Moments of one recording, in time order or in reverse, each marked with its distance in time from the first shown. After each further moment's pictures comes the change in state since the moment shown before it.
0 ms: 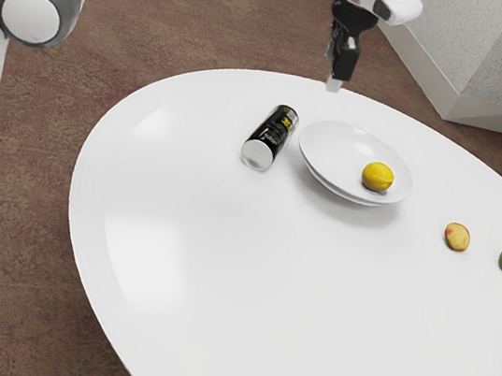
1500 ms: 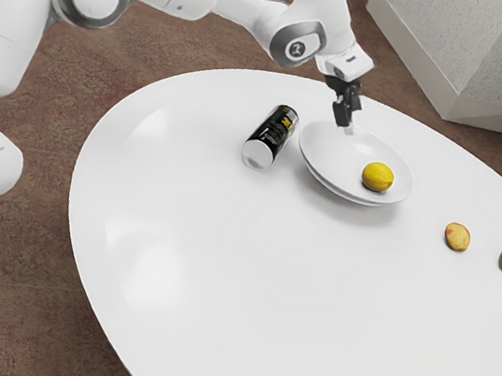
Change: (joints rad) arm 1.116 0.425 -0.950 -0.368 0.088 1.084 0.474
